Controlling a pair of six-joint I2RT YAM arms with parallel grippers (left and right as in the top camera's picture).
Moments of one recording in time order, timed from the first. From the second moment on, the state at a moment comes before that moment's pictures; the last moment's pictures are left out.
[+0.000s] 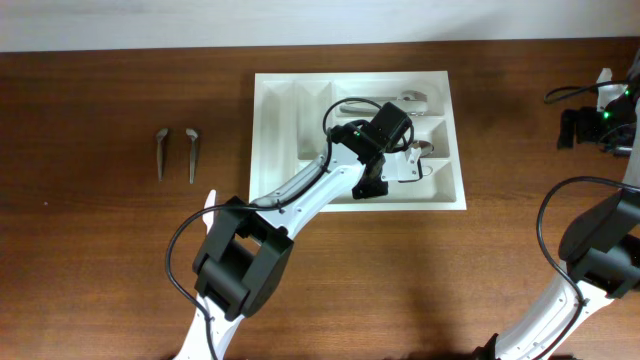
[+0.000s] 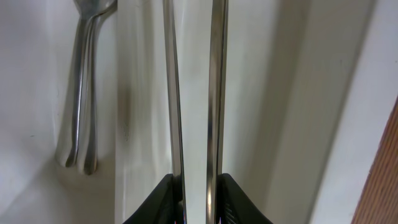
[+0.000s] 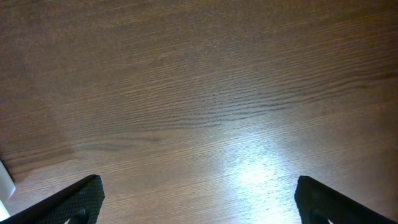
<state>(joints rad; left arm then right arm) -0.73 2.22 1.84 -0.85 -0.01 0.77 -0.50 2.16 2.16 -1.41 0.06 -0.29</state>
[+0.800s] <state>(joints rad) -0.72 2.28 1.85 -0.87 0.04 0.77 -0.50 2.16 2.16 -1.41 0.06 -0.29</state>
